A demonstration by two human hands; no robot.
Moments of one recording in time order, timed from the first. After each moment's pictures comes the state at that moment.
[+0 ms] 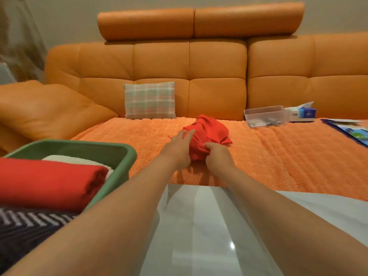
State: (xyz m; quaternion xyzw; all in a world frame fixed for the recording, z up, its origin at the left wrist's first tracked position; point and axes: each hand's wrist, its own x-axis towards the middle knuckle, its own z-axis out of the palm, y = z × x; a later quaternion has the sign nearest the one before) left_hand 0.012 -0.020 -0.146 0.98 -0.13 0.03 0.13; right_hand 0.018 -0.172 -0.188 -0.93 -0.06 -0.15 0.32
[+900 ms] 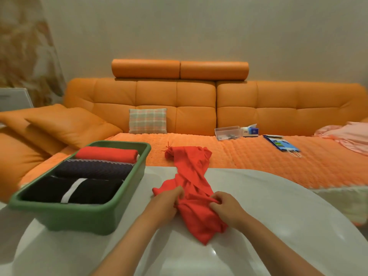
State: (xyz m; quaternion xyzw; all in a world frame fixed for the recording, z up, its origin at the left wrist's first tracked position) left_hand -0.340 -0.005 -0.136 0.95 -0.18 -0.01 0.24; right_hand -0.346 -0.244 -0.150 -0.92 -0.02 -0.01 0.40
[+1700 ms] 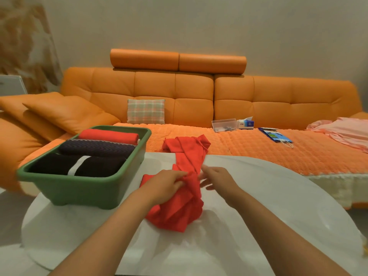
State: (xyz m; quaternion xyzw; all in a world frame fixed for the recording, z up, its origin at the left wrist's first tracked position) left_hand -0.392 -0.006 -0.096 0.94 -0.24 0.03 0.23; right_hand -0.393 -0.208 -0.104 -0.82 -0.03 -0.01 0.57
